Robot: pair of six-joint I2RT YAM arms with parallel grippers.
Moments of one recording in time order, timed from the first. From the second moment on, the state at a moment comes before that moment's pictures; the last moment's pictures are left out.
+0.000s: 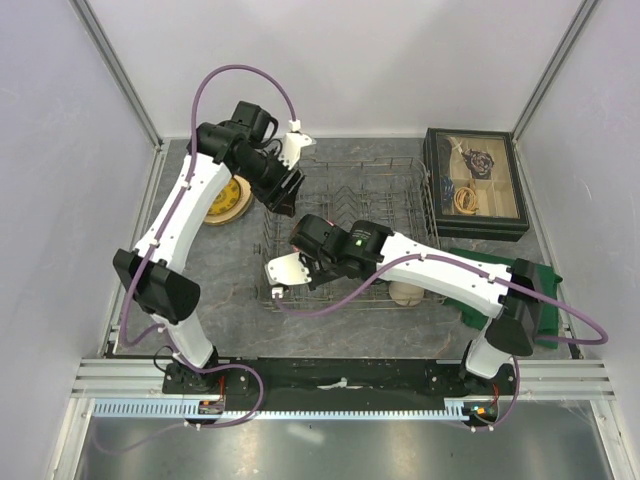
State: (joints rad) left arm -0.40 1.75 1.98 -1.33 0.42 0.43; right arm 1.12 1.66 1.57 -0.95 0.15 -0.86
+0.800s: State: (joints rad) left arm -0.49 1.84 1.93 -1.34 0.37 0.43; right arm 1.13 1.70 1.61 -0.97 0.16 -0.88
